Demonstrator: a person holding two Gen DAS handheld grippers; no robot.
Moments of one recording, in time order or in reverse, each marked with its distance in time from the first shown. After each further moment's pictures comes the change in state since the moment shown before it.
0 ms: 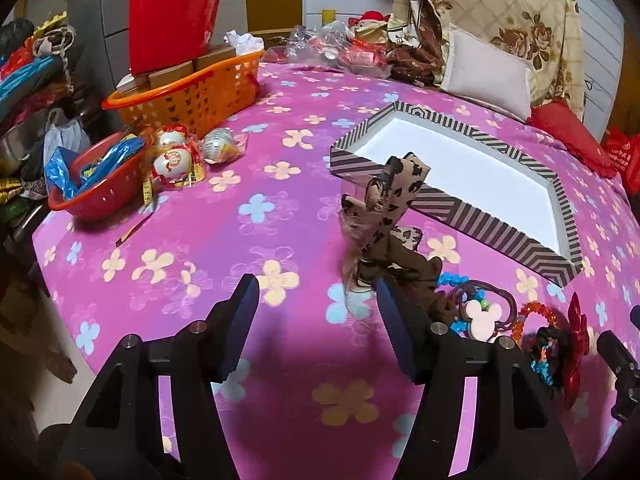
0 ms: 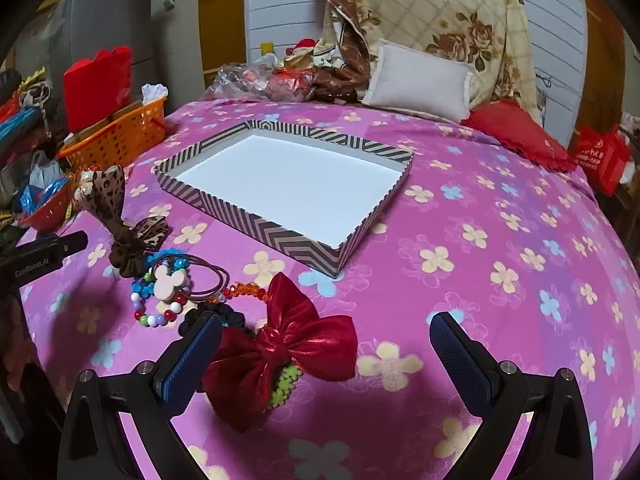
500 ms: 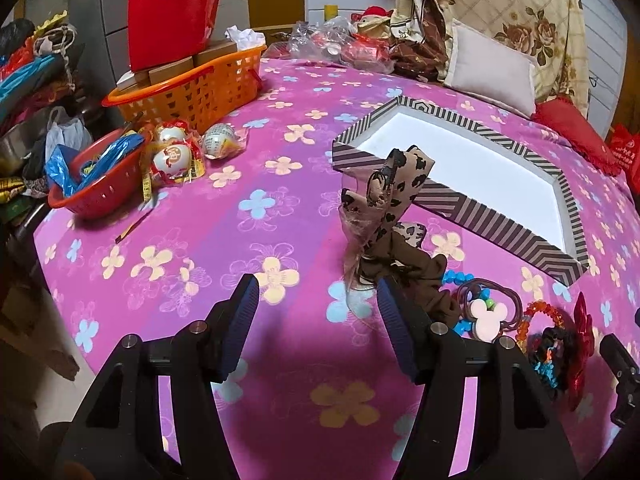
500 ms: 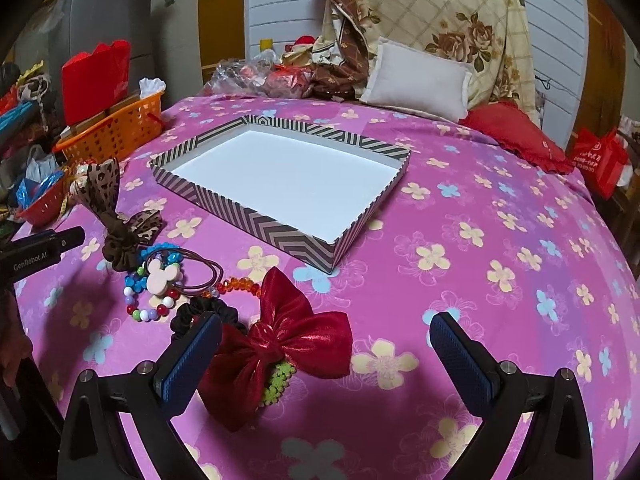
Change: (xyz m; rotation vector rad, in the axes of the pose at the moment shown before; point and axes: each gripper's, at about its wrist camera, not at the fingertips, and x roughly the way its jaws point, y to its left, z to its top) left arm 0.005 -0.002 0.000 -0.002 0.014 0.015; right arm 0.004 0.002 -0.002 -0.005 0.014 -0.007
